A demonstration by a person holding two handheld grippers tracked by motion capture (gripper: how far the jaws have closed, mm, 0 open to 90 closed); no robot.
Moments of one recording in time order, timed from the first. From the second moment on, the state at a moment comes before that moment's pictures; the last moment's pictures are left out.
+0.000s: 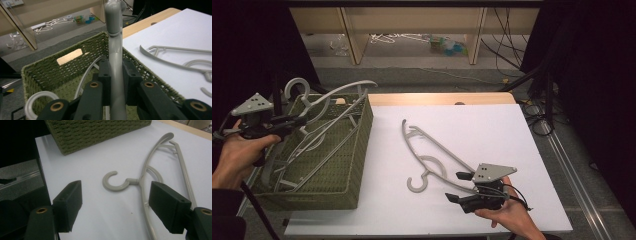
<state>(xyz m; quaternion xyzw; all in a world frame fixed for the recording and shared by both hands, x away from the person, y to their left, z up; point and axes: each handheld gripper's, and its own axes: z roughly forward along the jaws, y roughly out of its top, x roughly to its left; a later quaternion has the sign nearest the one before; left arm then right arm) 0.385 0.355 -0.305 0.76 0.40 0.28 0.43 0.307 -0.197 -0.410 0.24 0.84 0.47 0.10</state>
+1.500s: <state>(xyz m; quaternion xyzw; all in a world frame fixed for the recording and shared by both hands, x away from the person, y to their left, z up) 0.422 0.380 -0.399 0.80 0.46 0.22 0.32 0.308 -0.197 -0.413 0.24 0.85 0.47 0.09</state>
